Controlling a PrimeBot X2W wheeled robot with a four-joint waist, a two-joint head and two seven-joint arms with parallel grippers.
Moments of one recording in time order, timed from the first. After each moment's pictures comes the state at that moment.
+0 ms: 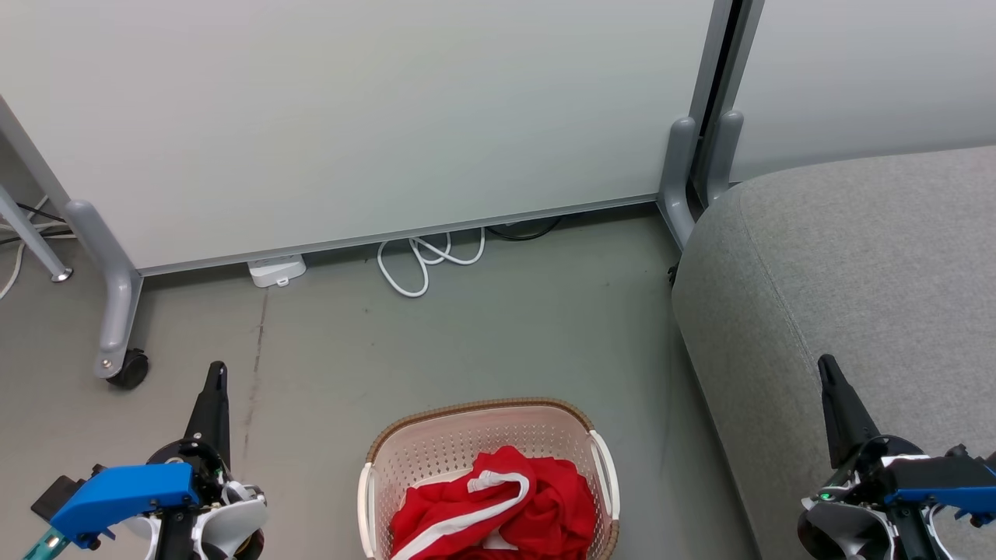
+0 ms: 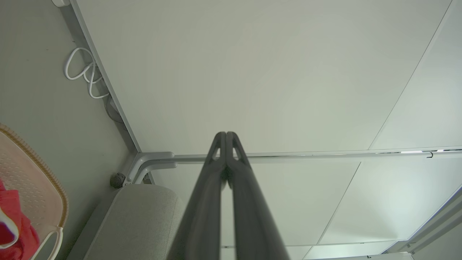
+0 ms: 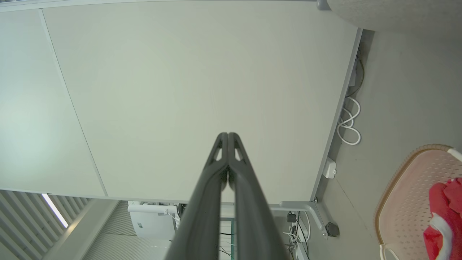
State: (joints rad) left arm -0.10 0.05 0.11 0.25 -1.61 -0.13 0.11; right arm -0.10 -0.05 -0.11 0.25 1.61 0.13 0.11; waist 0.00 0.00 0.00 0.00
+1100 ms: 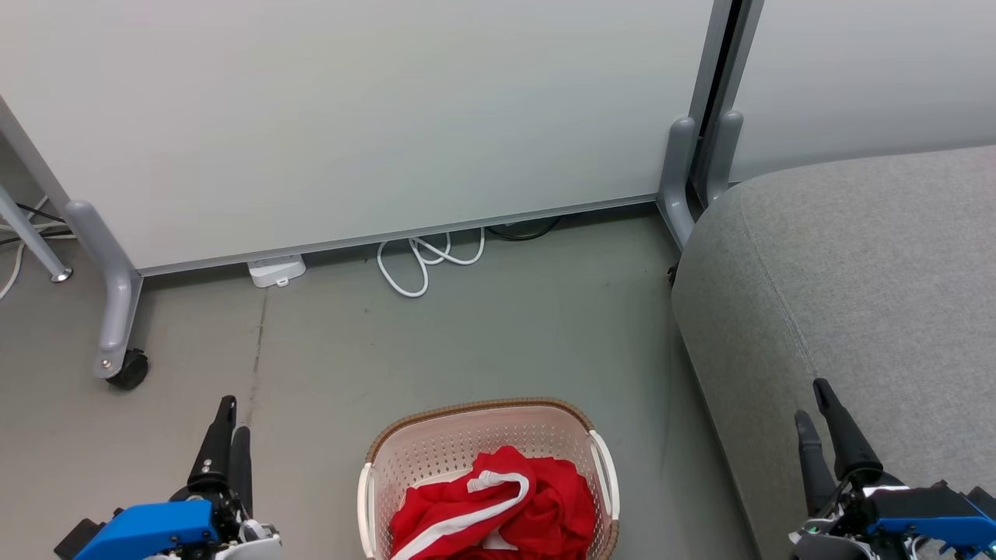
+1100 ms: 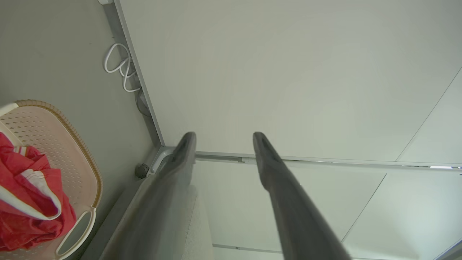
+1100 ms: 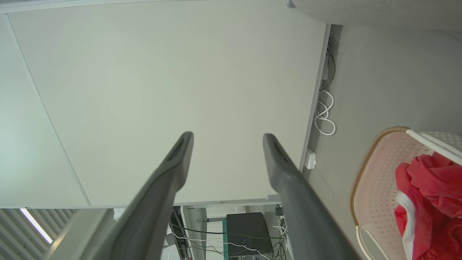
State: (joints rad) left arm -0.04 0.04 0.10 0.29 -1.61 -0.12 0.09; right arm -0.06 -0.04 -0.09 0.29 1.61 0.13 0.10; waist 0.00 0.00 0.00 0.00
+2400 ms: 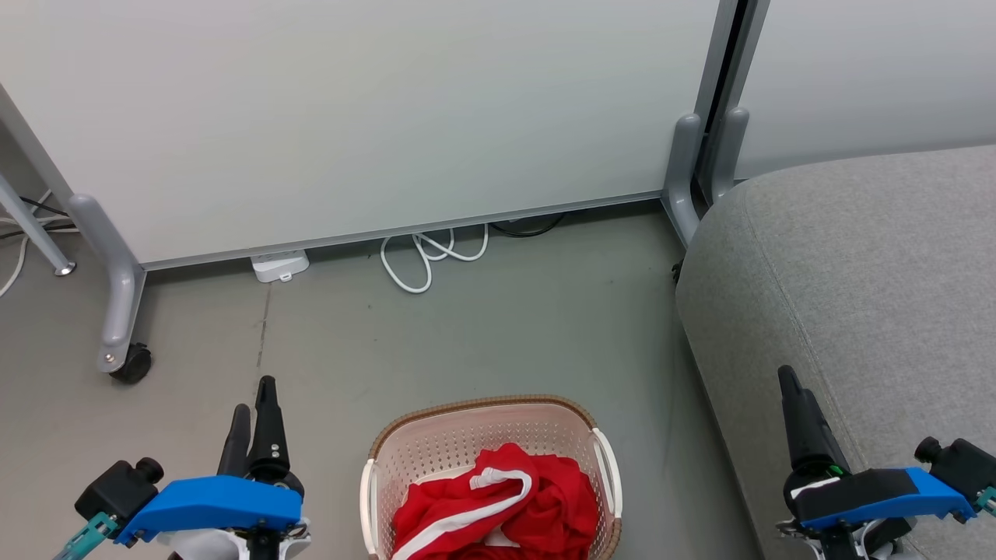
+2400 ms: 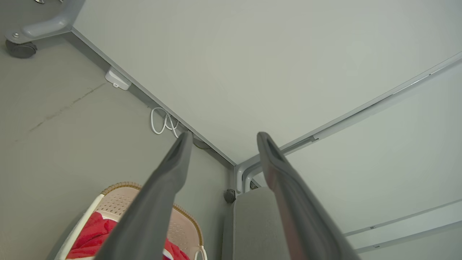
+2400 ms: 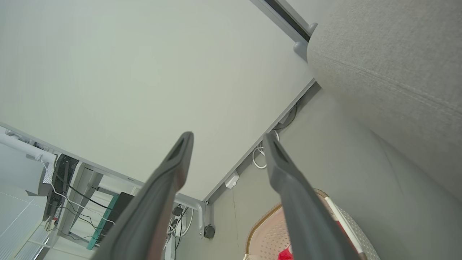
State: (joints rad) left arm -0.06 0.04 -0.01 0.27 -0.99 -0.07 -0.07; right arm -0.08 -0.04 -0.03 0.28 0.99 0.13 -0.06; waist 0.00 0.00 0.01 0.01
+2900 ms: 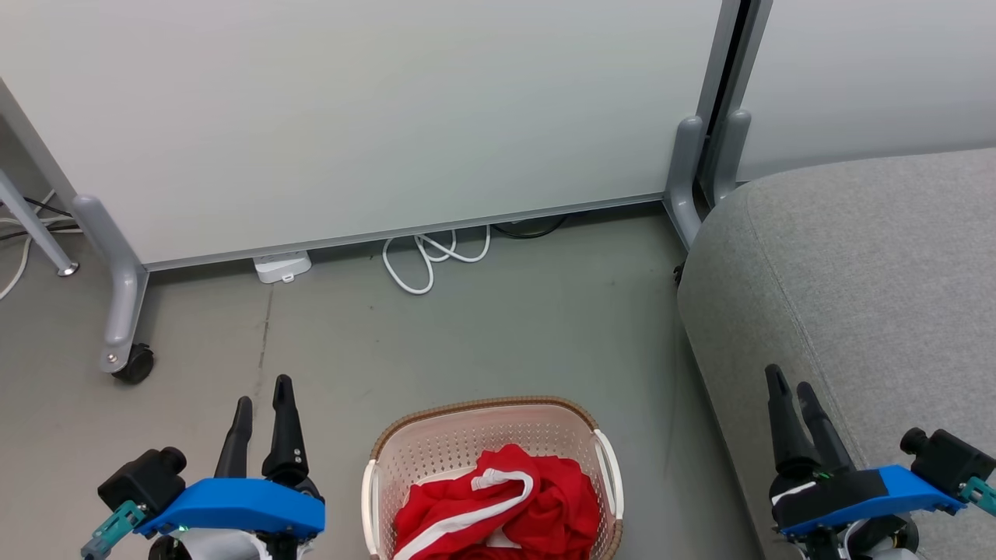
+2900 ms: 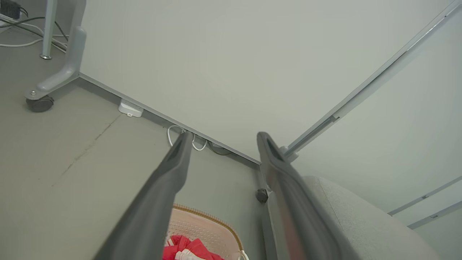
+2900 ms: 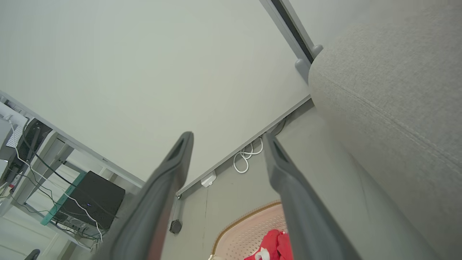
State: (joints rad) left arm -0.06 0.04 -0.04 0.28 -0.73 -0.07 -0.11; right arm -0.08 -0.04 -0.01 0.28 0.76 0.13 -0.11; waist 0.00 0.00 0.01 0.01
